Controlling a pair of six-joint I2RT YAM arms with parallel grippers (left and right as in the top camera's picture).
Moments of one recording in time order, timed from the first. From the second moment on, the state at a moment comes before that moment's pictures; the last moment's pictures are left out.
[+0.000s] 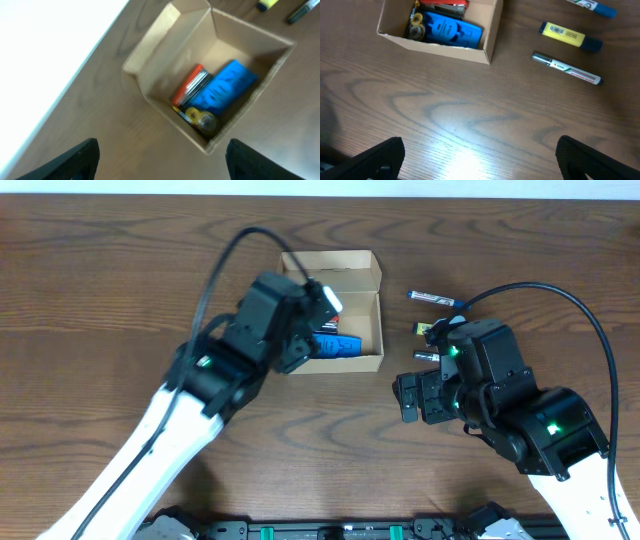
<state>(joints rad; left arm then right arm) -0.60 1.29 1.30 -0.81 -0.14 0.39 0.46 1.07 1.24 -1.18 0.00 0.27</state>
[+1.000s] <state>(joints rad) -0.25 1.23 1.30 -1.12 0.13 -0.07 0.15 1.33 1.24 -1.10 -0.03 0.70</state>
